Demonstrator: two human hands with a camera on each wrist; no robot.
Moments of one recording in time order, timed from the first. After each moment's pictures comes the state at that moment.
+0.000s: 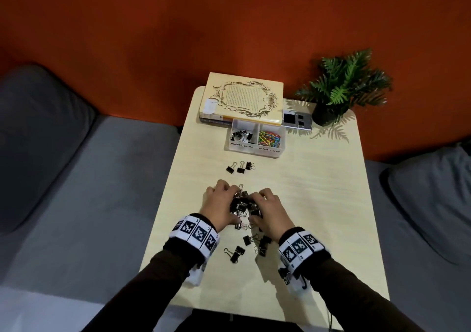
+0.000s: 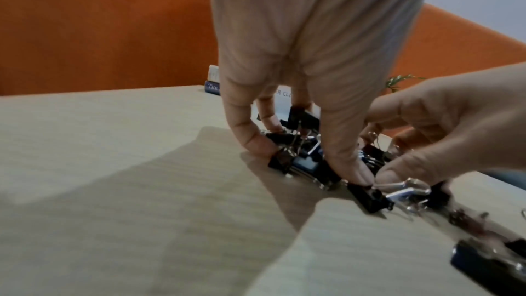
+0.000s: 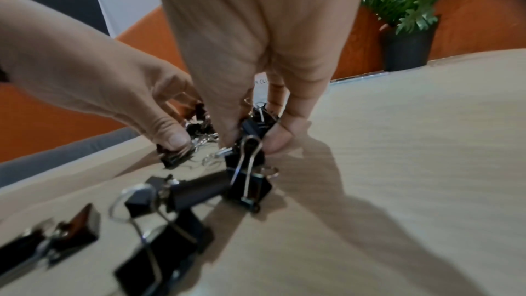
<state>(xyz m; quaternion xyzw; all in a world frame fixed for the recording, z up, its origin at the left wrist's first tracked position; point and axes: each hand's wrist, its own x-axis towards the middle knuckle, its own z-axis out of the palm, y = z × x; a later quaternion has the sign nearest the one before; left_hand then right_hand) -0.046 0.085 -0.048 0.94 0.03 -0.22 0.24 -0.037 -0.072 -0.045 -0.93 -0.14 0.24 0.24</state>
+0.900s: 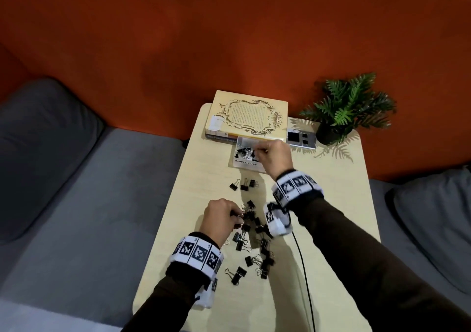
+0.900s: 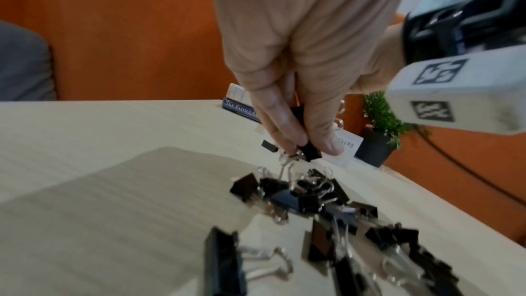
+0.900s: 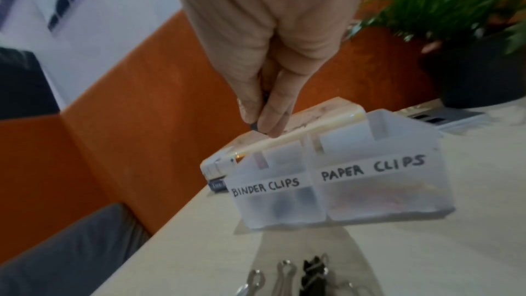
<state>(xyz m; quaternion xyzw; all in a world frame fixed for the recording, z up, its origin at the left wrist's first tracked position) -0.038 0.081 -0.024 0.89 0.16 -0.15 0.41 0.099 -0.033 0.017 -0.93 -0.08 0.03 0.36</state>
